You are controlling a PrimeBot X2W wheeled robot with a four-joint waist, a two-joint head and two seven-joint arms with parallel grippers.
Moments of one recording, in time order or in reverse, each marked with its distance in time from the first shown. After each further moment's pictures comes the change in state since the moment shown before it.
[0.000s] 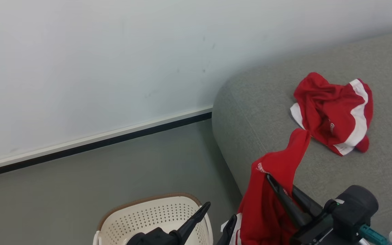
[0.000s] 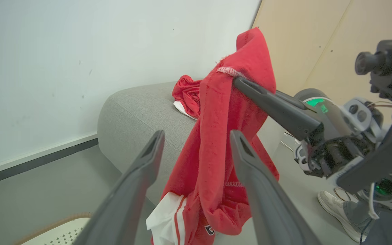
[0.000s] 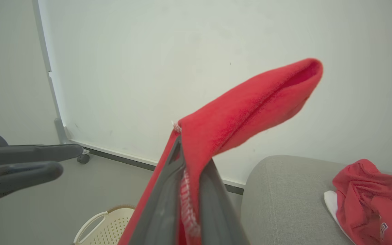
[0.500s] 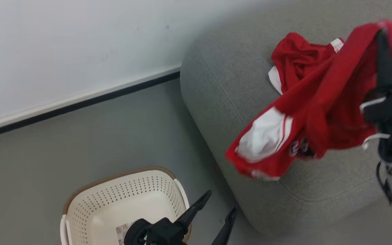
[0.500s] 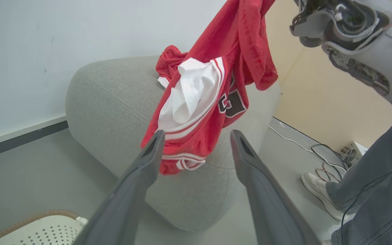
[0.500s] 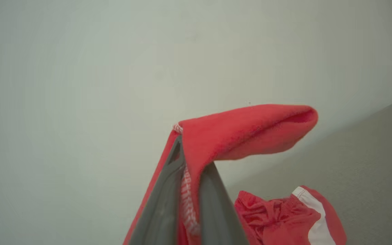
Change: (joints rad) left arm -0.061 -0.003 -0.018 0.044 0.061 0.017 -0.035; right arm -0.420 0.116 -0.390 0.276 0.401 -0.002 0.035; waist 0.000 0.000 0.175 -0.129
